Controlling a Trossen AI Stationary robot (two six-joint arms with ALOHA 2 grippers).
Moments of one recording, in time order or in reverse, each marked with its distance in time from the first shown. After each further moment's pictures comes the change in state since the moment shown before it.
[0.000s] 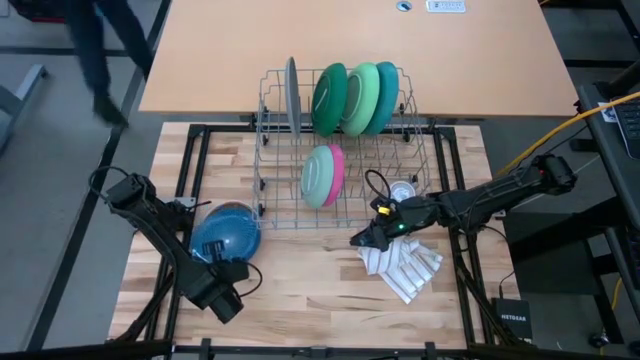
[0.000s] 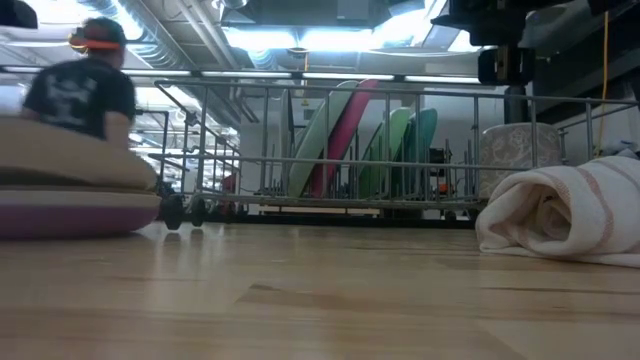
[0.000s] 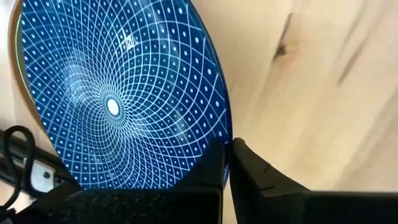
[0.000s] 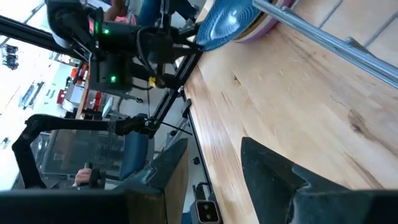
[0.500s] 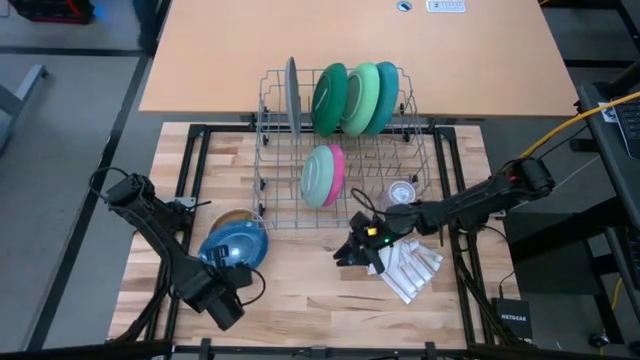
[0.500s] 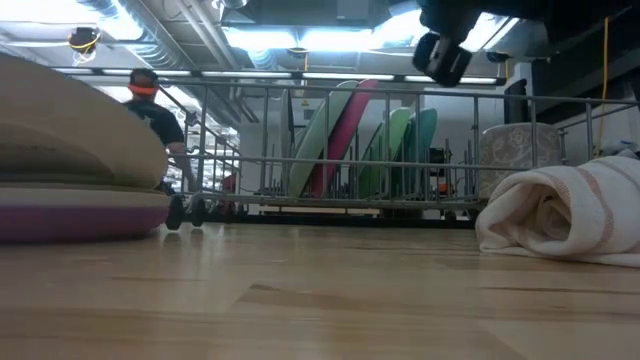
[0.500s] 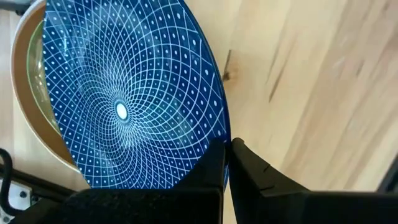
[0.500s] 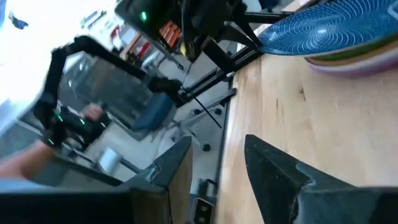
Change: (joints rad) left arm 0.000 0.000 0.142 -0.006 -0.004 0.033; right arm 0.001 0.263 -0.001 0.454 -0.205 -0.377
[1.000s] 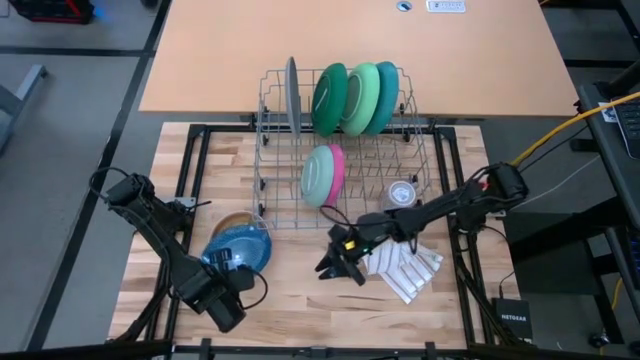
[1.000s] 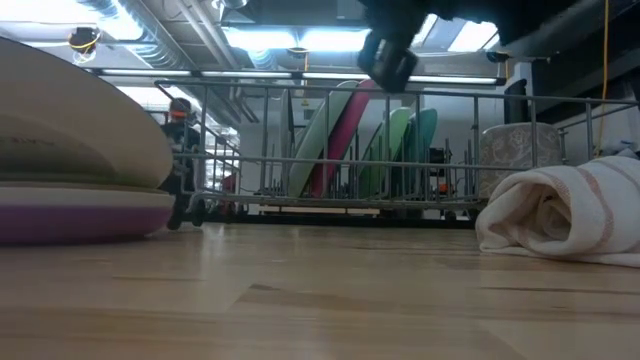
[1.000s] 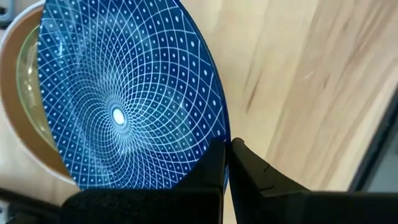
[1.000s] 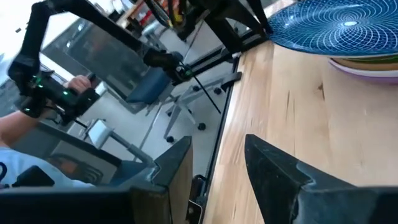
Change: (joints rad) left arm 0.000 0.000 0.022 0.051 -0.001 0.005; right arm 0.000 0.242 0.202 -0.032 -0.101 -0.124
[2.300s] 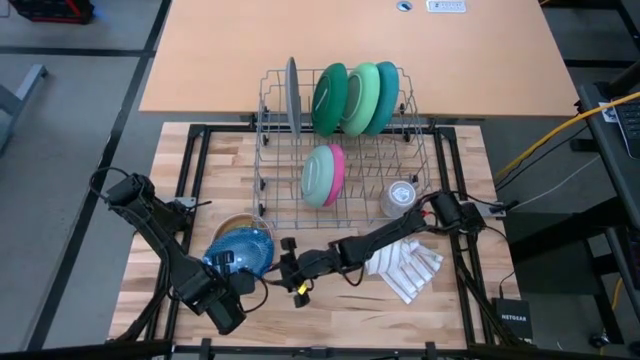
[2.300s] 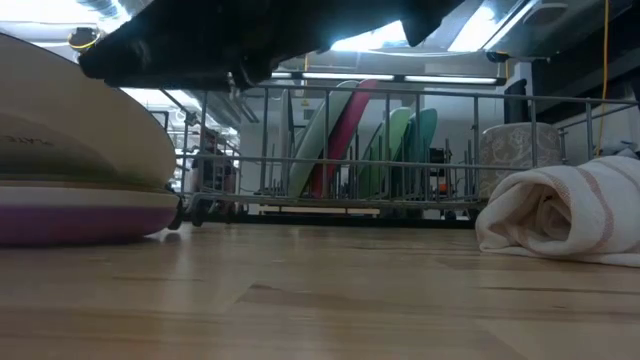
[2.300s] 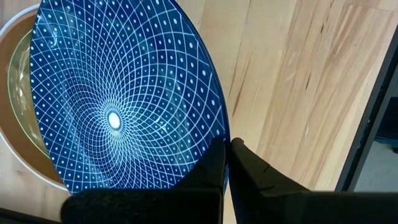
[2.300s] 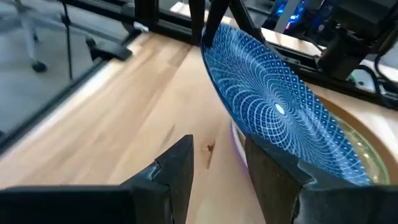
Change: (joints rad) left arm 0.000 0.000 0.000 0.038 0.003 0.041; right arm 0.069 0.534 0.615 -0.256 0.454 -0.791
